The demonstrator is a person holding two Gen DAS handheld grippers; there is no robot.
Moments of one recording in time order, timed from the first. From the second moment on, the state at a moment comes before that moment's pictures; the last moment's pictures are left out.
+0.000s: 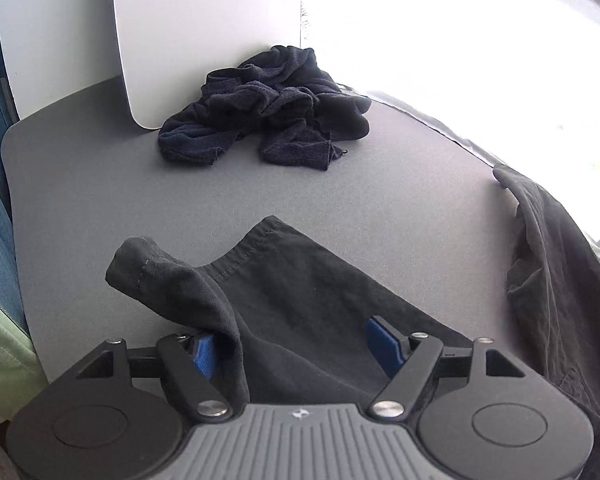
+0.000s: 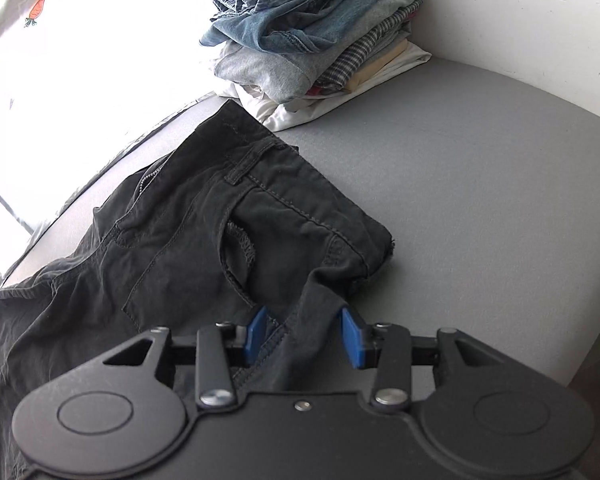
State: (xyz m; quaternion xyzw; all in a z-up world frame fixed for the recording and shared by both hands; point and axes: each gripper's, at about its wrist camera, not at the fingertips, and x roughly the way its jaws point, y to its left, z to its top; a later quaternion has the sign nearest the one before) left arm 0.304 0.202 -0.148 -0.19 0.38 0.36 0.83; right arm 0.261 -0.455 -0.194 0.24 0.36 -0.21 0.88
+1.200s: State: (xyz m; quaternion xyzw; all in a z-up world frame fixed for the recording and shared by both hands) left arm 0.436 0.225 -0.148 -0.20 0.37 0.32 0.85; right arm 0.514 -0.288 -0.199 0.09 0.36 -0.14 0.92
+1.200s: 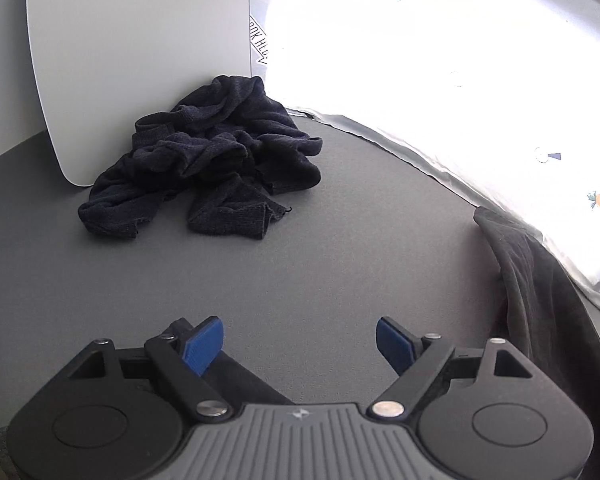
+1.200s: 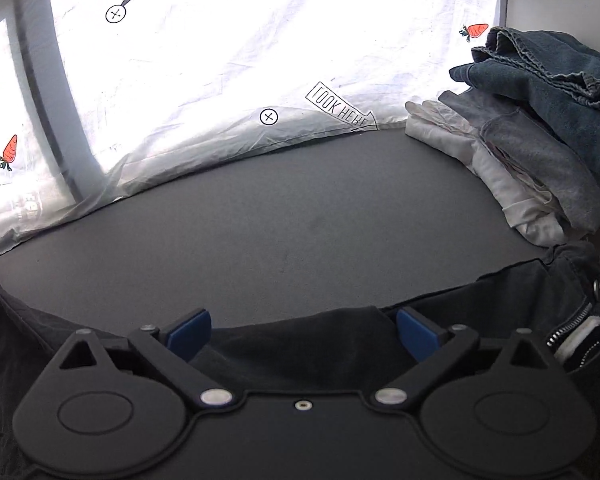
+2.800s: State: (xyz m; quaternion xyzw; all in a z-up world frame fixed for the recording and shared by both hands) left arm 0.539 0.180 -0.124 -0.20 0.26 0.17 0.93; right arm 0.456 -0.310 -0.199 0.07 0.36 -0.15 0.92
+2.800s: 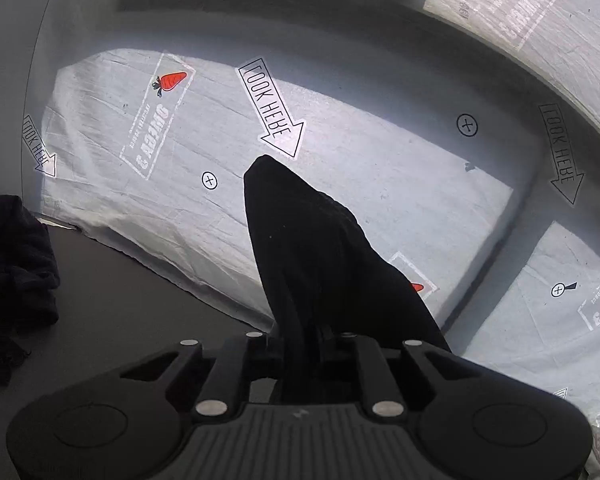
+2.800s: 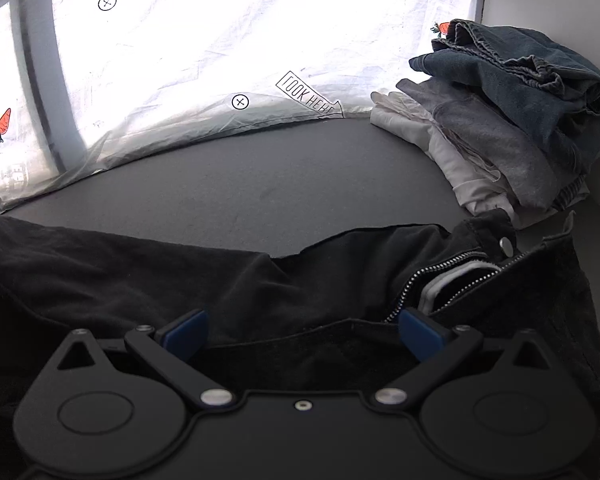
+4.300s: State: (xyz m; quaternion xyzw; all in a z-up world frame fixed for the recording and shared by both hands) left arm 0.589 0.086 -0.199 -0.31 0.45 0.12 0.83; right arm 0.537 -0.497 -0.220 0.34 0.45 -0.19 0.81
